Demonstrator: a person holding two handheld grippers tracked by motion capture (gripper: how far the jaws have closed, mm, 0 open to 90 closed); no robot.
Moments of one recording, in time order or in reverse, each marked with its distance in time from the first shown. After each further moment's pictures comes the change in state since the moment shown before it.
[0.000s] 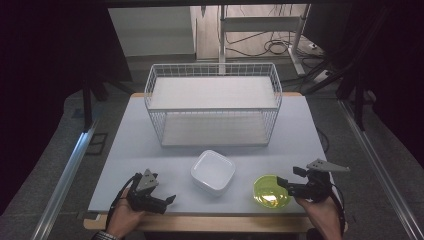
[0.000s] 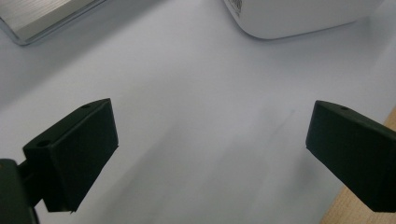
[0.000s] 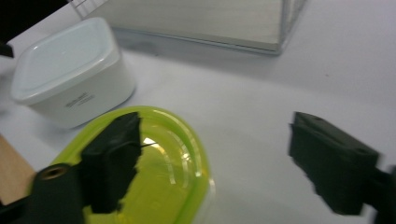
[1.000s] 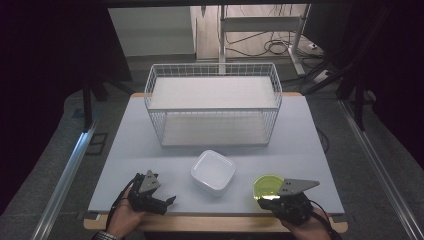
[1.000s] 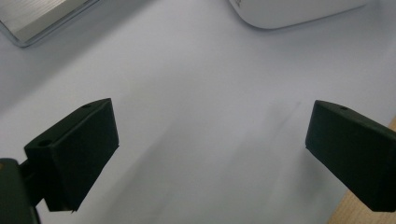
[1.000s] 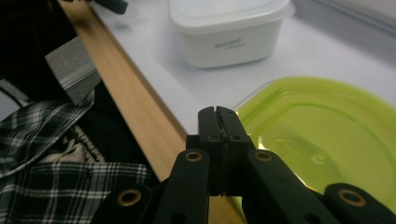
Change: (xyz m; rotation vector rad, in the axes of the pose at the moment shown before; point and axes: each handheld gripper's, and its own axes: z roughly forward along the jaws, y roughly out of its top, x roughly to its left) left arm -0.003 0.000 0.003 0.028 0.024 0.047; right arm 0.084 -0.005 -0.005 0.212 0.266 -0.286
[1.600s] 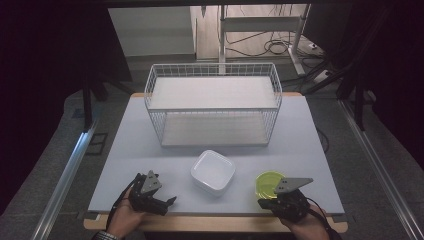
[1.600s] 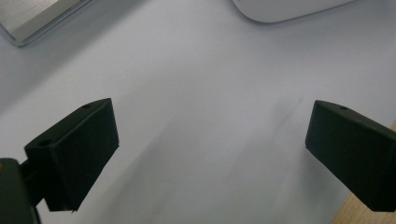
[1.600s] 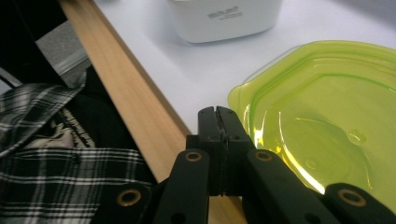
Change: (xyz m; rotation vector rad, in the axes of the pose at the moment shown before) left arm -0.002 0.000 0.002 0.015 0.008 0.019; right arm -0.013 -0.005 0.013 0.066 -0.014 0.012
